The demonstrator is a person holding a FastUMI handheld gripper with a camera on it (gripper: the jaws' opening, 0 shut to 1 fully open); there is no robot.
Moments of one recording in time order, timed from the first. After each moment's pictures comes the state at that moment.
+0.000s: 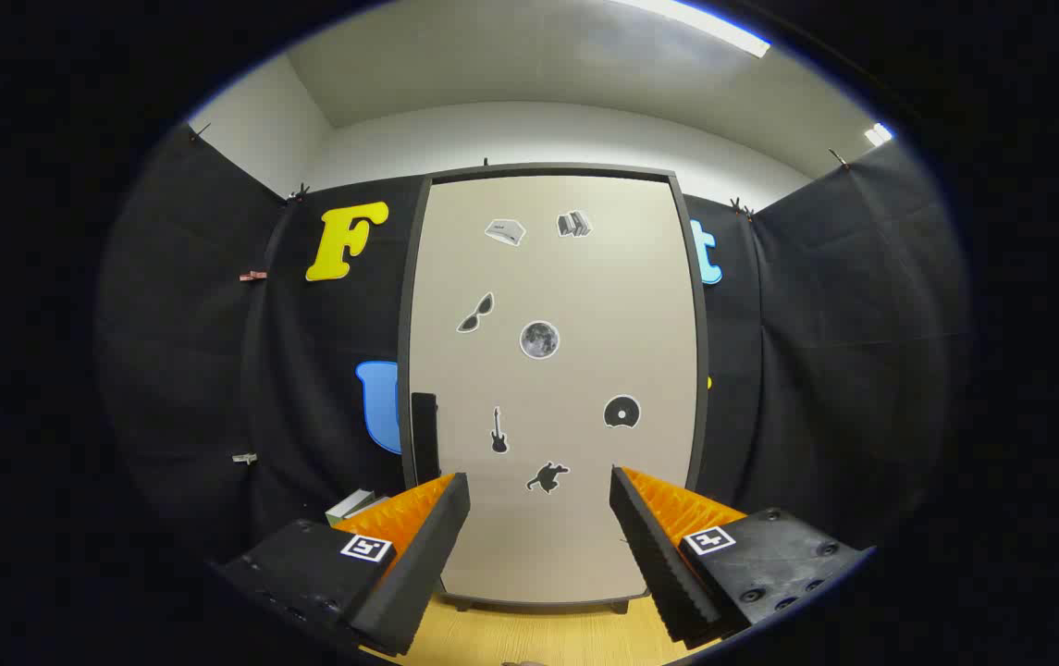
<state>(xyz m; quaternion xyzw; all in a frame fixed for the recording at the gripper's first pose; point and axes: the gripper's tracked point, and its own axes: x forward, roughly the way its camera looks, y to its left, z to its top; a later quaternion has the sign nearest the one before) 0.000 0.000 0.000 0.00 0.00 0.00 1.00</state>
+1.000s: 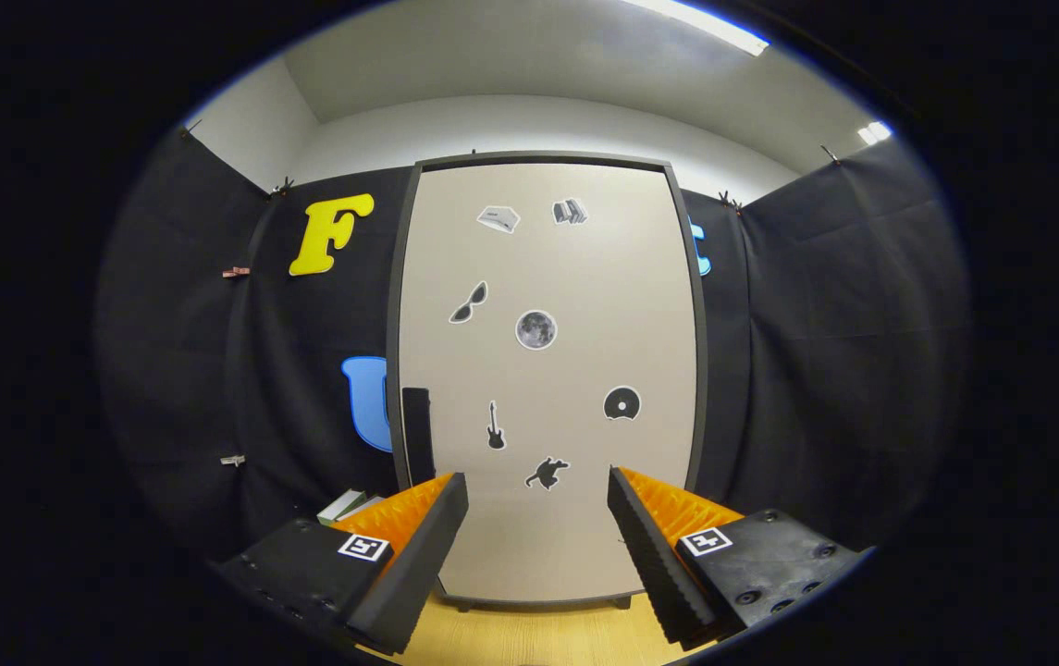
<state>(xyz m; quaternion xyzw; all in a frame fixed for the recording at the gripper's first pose) 0.013 0.011 -0.008 0.00 0.01 -0.02 1.00</state>
